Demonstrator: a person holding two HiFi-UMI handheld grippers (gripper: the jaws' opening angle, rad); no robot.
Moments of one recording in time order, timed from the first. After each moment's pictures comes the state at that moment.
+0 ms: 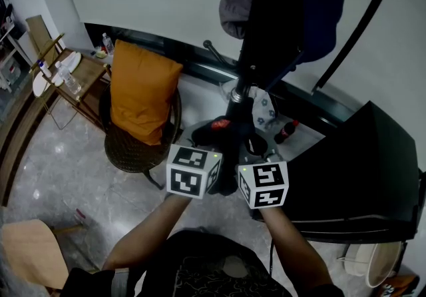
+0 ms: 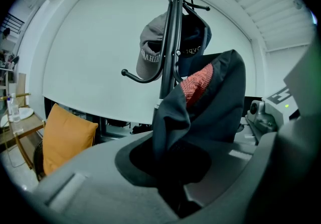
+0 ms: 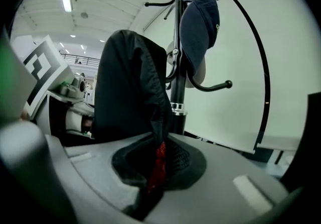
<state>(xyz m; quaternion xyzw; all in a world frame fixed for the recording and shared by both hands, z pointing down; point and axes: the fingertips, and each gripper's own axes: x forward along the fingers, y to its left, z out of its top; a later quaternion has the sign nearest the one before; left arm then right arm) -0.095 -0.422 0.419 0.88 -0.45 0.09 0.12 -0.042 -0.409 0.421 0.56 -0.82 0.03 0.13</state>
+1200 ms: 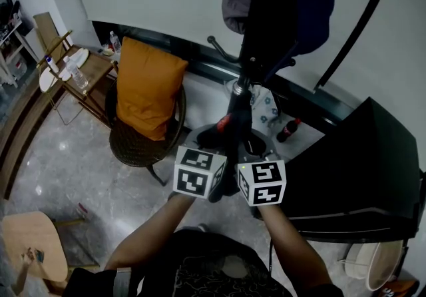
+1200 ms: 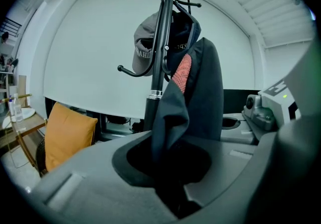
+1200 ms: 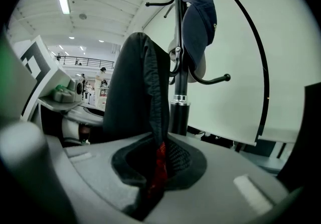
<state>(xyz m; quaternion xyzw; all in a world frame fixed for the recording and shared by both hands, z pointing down) -0.086 -0.389 0.436 0.88 -0.44 0.11 0.12 -0.043 -0.382 0.435 0.55 -0.82 0.05 0.14</state>
